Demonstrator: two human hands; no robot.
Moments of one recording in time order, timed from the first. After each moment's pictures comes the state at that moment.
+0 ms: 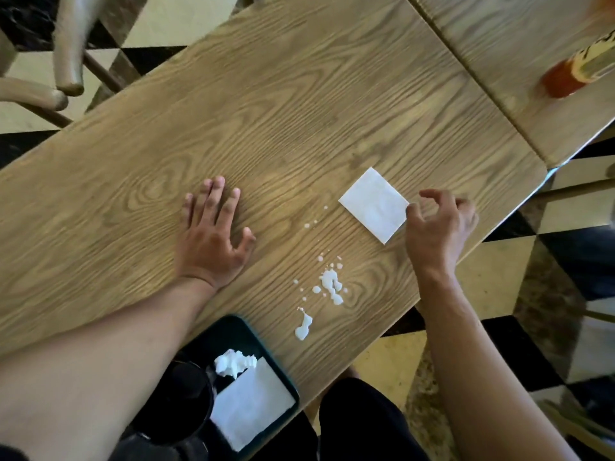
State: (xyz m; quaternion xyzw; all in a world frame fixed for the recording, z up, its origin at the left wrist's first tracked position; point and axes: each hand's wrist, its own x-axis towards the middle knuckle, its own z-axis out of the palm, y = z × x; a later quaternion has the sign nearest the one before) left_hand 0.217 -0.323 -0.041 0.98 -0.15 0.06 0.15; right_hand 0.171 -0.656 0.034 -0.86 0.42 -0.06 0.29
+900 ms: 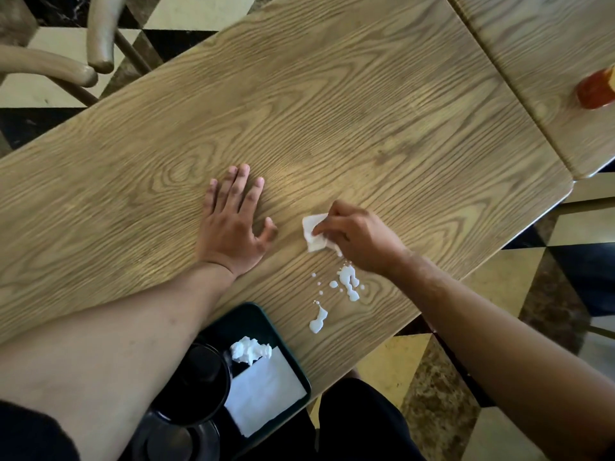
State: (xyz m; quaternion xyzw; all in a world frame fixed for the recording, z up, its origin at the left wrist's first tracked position) left_hand 0.216 -0.323 -0.037 0.98 -0.14 0.03 0.15; right_hand 0.197 -0.581 0.009 -0.92 -0.18 0.13 0.33
